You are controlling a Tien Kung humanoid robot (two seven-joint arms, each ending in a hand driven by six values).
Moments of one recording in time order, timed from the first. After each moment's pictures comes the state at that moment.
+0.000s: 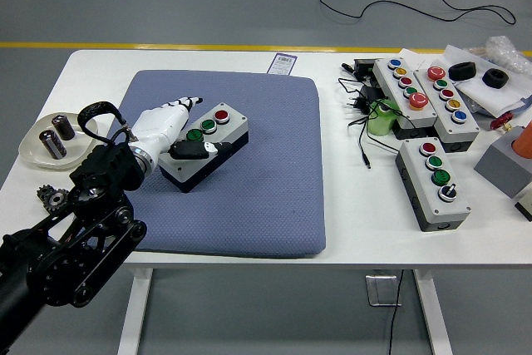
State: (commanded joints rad) left arm -0.50 0.13 -1.02 -1.30 2.22 -0.09 0.47; right arm 0.11 -0.04 1.67 0.18 -1.66 -0.19 -0.28
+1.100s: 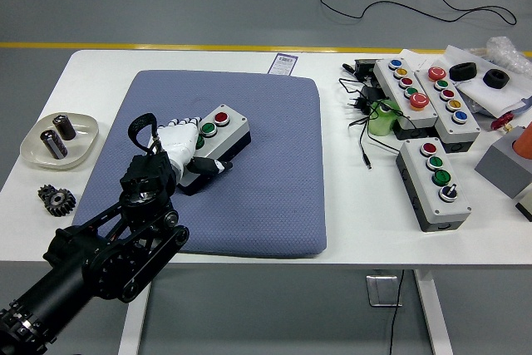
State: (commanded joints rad) left arm -0.58 0.00 -0.95 -1.08 2.27 -0.08 0.65; right arm 0.11 -0.04 1.67 0.18 -1.66 -0.19 -0.28
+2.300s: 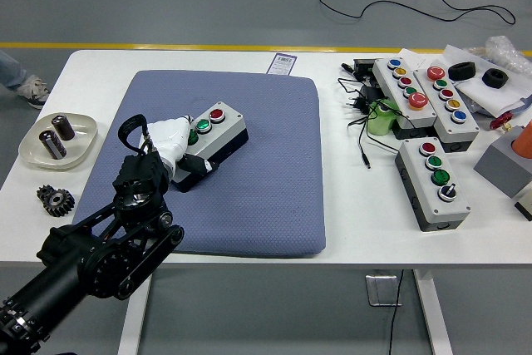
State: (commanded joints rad) left arm -0.59 0.05 -0.91 -1.06 2.27 0.03 0.64; right arm 0.11 -0.04 1.68 0.18 -1.67 -0.20 -0.28
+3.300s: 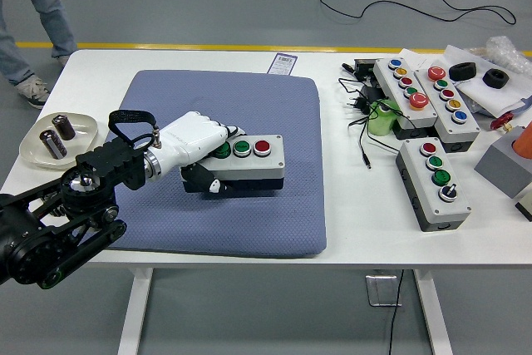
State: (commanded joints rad) left arm -0.71 0.38 -0.64 -1.20 2.17 0.00 -0.01; right arm 0.11 -0.04 1.67 0.18 -1.67 -0.19 -0.28
